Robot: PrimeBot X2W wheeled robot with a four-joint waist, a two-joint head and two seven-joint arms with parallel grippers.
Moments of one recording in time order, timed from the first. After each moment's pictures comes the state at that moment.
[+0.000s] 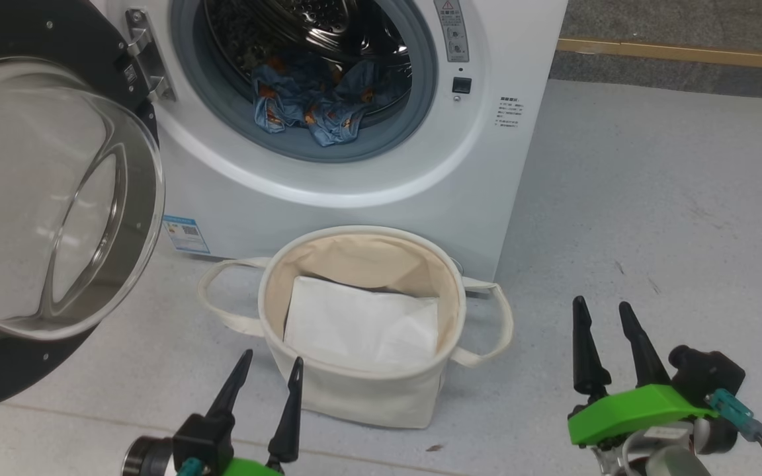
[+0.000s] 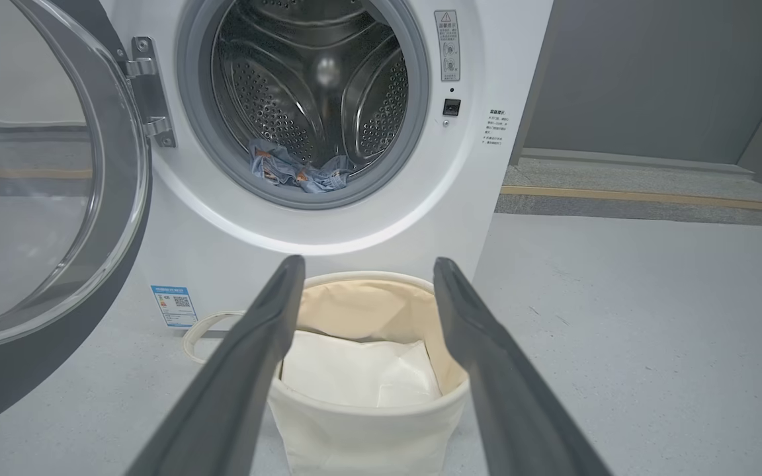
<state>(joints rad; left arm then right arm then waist) -0.09 0.08 -0.29 0.28 -0.17 0.06 -0.25 -0.12 -0.06 0.14 0.25 0.41 0.13 -0.25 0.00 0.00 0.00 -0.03</state>
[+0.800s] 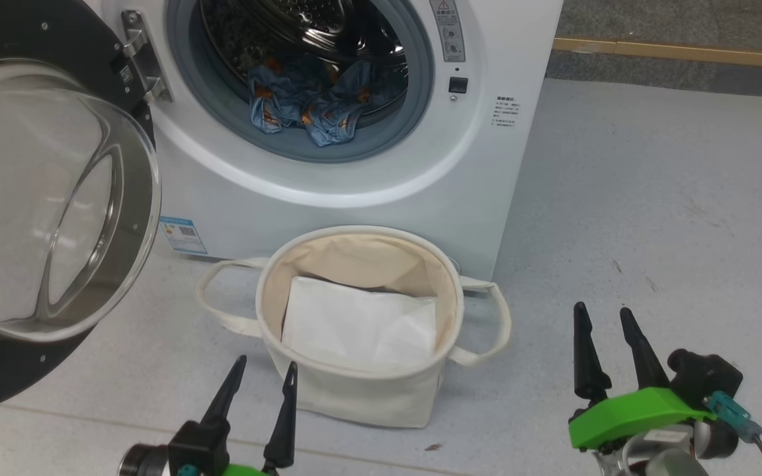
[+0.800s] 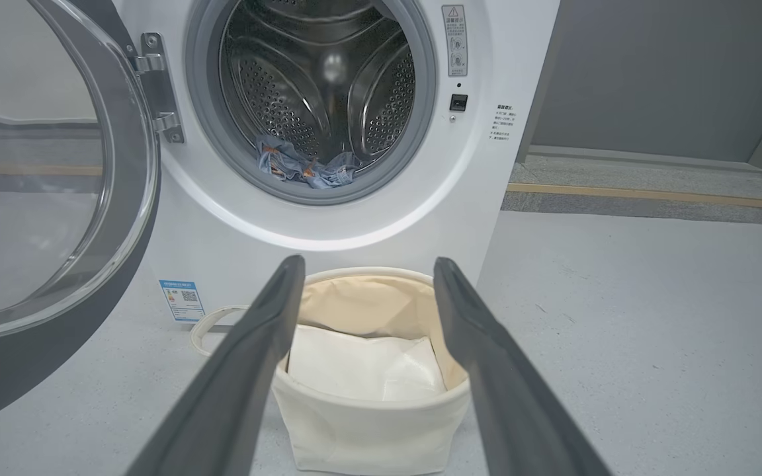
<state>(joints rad) -0.06 0.06 -0.25 0.27 -0.13 0.05 -0.25 -0.12 -0.06 0.14 0.28 0.40 0.13 -0.25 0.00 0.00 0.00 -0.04</state>
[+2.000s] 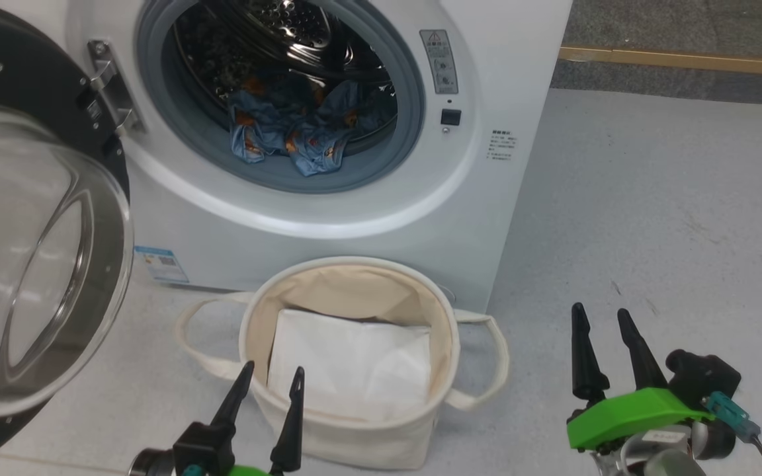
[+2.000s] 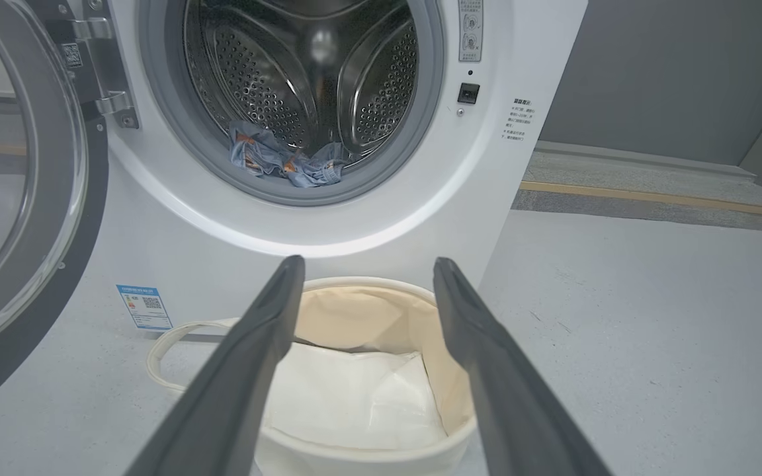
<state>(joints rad) -0.07 0.05 -0.27 0.30 -0.17 0.04 -0.25 -0.12 -0.05 0.14 0.28 0.41 0.13 -0.25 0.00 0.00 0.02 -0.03</state>
